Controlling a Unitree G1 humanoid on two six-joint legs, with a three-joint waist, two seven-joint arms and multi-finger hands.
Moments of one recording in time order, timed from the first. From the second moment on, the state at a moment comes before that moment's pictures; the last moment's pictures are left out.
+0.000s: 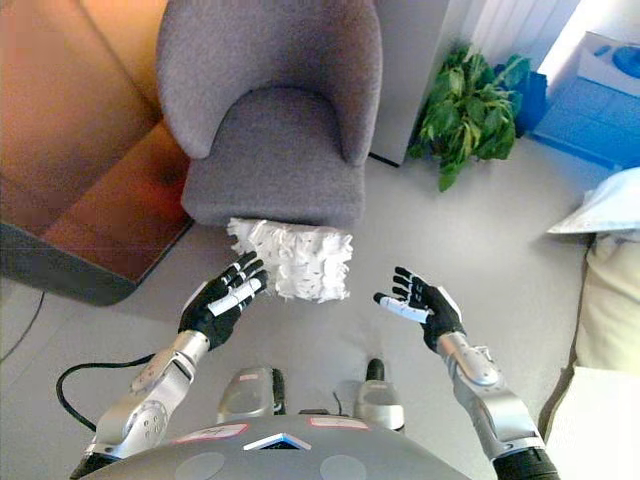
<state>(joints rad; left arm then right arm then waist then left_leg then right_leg) 0.40 0.42 -0.16 -0.08 -0.72 0.11 -0.04 0.39 -0.47 0.16 -0.06 0.39 0.23 0.01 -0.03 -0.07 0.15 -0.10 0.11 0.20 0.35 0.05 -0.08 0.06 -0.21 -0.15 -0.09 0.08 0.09</state>
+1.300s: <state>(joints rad) 0.28 0.48 -0.10 -0.04 -0.76 0.05 -0.11 0.38 -0.44 0.20 -0.11 0.30 0.15 0.13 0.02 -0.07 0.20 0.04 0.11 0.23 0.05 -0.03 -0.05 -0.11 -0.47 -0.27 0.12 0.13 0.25</state>
